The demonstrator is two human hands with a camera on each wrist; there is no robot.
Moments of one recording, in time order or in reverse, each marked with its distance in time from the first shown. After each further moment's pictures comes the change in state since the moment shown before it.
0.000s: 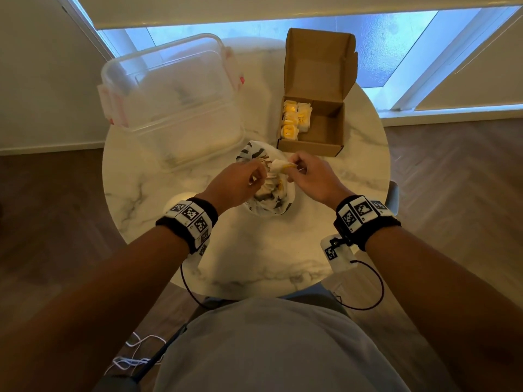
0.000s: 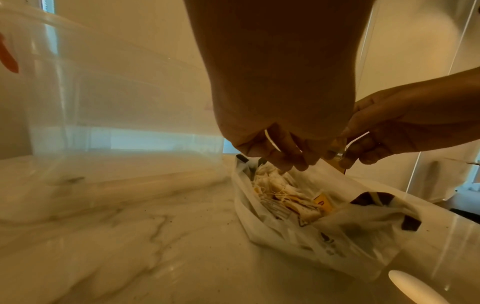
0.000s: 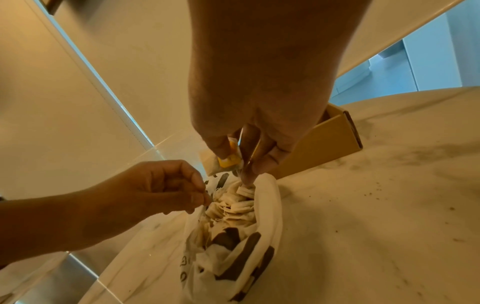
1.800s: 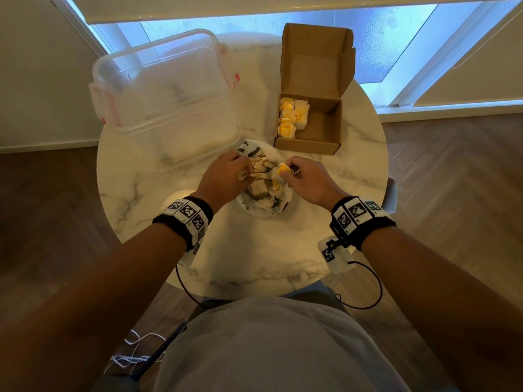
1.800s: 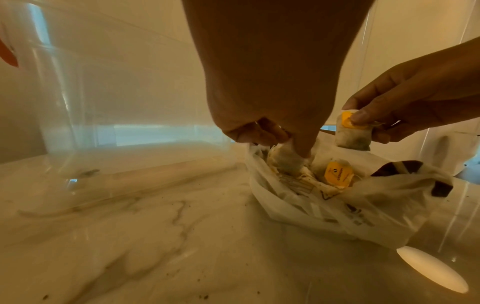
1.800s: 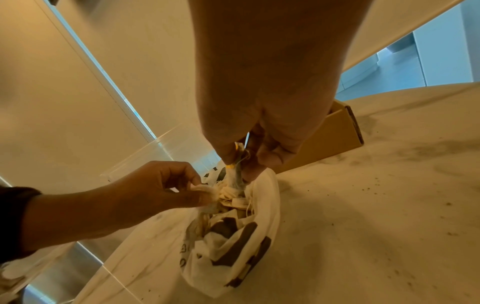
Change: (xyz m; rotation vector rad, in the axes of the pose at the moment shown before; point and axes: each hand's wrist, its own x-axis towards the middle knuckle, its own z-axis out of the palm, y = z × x) left_hand 0.005 -0.017 0.000 0.156 0.092 -0.097; right_hand 0.001 0.008 0.004 -0.143 -0.043 -0.069
